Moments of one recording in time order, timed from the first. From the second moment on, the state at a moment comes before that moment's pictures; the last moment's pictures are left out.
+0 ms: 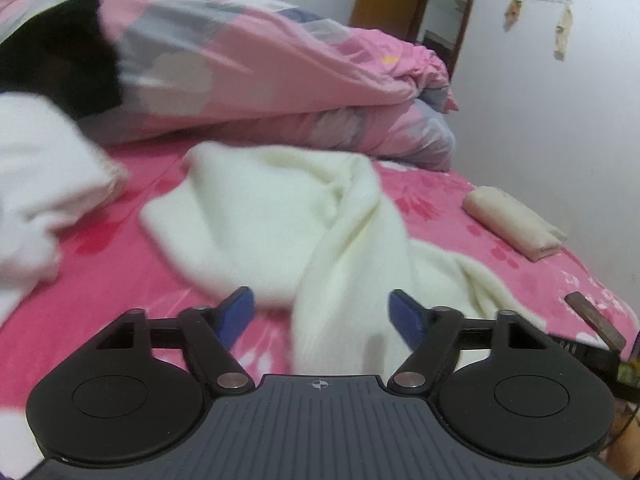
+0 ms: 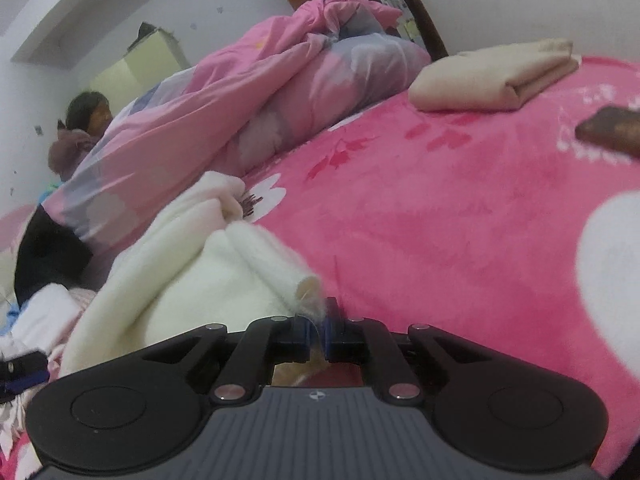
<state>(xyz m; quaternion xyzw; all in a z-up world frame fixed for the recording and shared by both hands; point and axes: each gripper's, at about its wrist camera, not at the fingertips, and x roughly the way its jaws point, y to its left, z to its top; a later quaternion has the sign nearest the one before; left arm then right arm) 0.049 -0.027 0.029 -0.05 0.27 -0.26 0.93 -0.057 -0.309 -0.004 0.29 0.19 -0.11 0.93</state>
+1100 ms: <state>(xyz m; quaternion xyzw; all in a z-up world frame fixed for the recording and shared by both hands) 0.070 -0.057 0.044 0.04 0.23 -0.15 0.96 -0.064 -0.314 -0.018 0.30 0.15 -0.07 0.94</state>
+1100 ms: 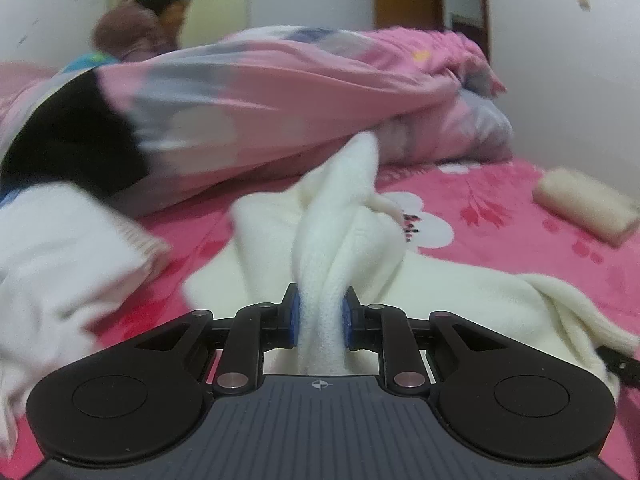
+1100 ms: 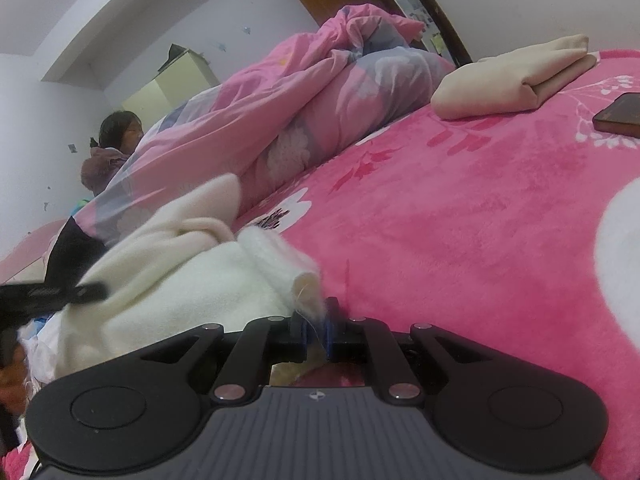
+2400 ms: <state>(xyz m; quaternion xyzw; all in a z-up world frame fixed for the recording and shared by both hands) 0.029 0.016 0.011 -0.11 0.25 -0.21 0.94 -0.006 -0.275 0.073 0.23 0.16 0.00 0.96</state>
